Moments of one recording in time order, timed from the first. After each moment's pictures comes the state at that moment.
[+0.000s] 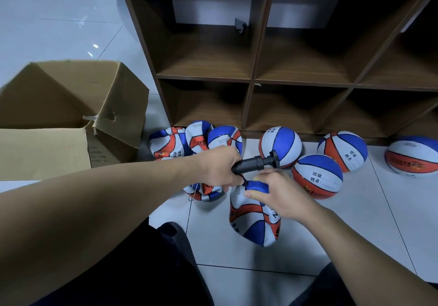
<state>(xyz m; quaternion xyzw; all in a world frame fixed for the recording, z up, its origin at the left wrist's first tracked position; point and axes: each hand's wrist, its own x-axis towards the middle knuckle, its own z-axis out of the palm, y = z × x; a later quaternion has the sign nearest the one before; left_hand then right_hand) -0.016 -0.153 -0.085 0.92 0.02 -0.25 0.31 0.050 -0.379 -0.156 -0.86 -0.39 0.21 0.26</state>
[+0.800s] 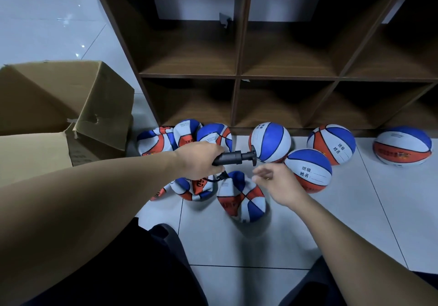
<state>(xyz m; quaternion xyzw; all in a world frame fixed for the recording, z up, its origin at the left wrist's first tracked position) 0.004 -0.135 -0.110 0.97 -0.02 -0.20 0.14 0.082 -0.397 -0.199 -0.87 -0.19 0.25 0.37</state>
